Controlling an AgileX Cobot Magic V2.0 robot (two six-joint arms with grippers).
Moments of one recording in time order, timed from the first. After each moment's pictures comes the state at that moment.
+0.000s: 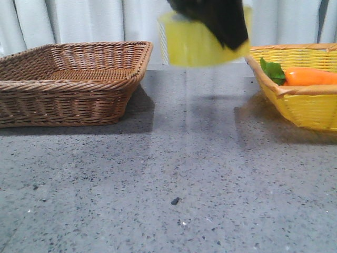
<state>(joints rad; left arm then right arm) -0.80 1.77 -1.66 -0.31 0.85 0.54 0.67 0.87 -1.45 -0.43 1.09 0.25</state>
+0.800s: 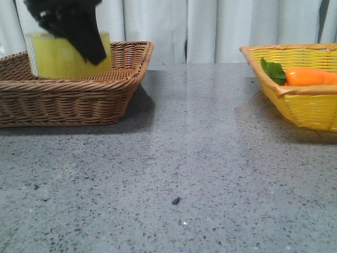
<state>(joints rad) -0.43 1.69 -1.47 -0.27 0.98 0.49 0.67 0.87 -1.45 -0.43 1.08 0.25</state>
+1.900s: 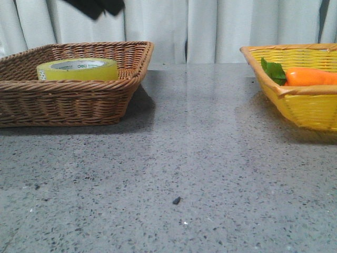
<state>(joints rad) -0.43 1.55 -1.46 -0.47 0.90 0.49 0.67 0.78 -1.21 -0.47 0.97 0.32</state>
